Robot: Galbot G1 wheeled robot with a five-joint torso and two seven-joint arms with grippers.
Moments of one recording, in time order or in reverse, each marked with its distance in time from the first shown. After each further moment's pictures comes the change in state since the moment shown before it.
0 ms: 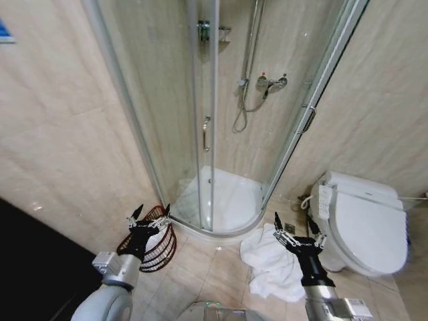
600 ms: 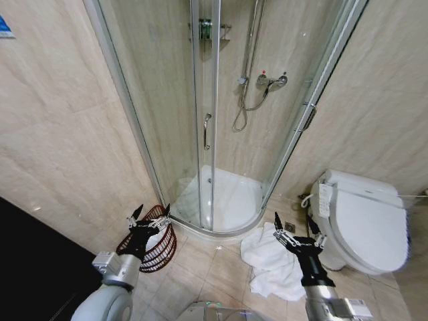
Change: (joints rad) left arm 0.000 -0.001 0.000 0.000 0.000 0.000 0.000; right arm 0.000 0.000 0.000 0.000 0.000 0.000 0.000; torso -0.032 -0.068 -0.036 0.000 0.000
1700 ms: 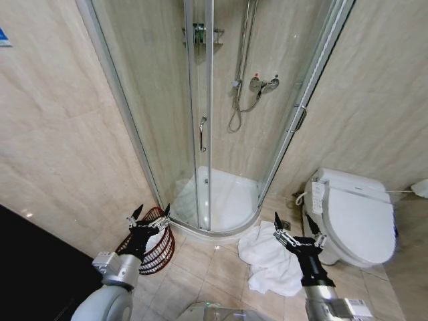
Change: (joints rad) left arm 0.000 0.000 0.000 0.000 0.000 0.000 0.000; right arm 0.000 0.000 0.000 0.000 0.000 0.000 0.000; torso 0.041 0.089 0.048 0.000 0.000
